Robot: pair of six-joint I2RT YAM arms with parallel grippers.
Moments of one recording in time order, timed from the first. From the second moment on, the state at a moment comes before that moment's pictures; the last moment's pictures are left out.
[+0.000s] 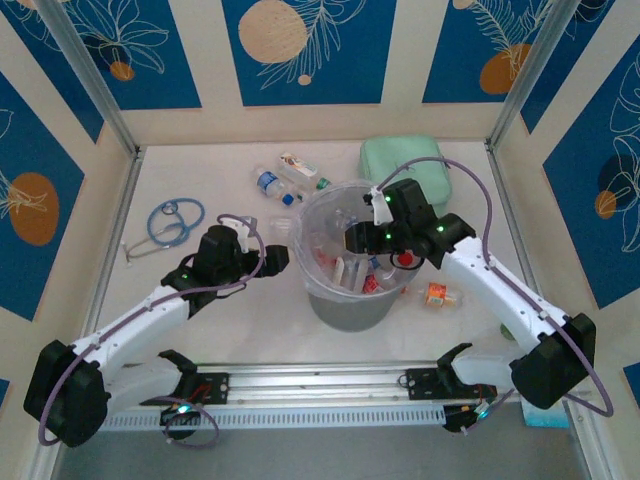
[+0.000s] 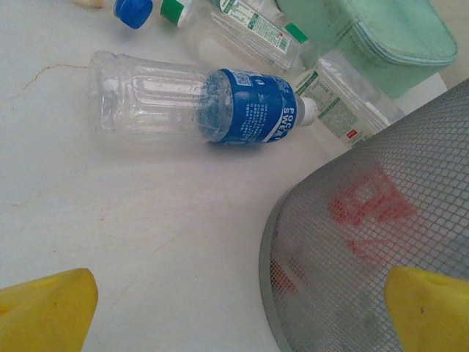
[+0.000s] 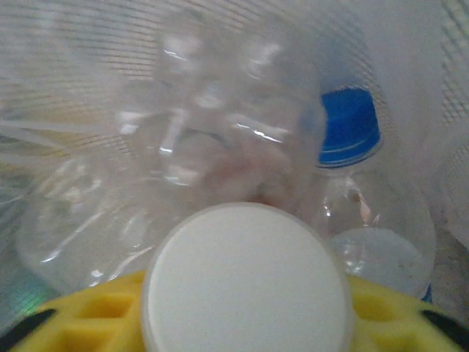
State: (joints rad) left arm -0.54 1.06 0.61 -0.14 0.14 -0.52; right arm 0.55 1.23 1.16 -0.77 -0.29 0.42
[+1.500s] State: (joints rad) left arm -0.49 1.16 0.62 -0.09 0.22 -0.53; right arm -0.29 1.04 1.35 -1.13 -0.02 0.64
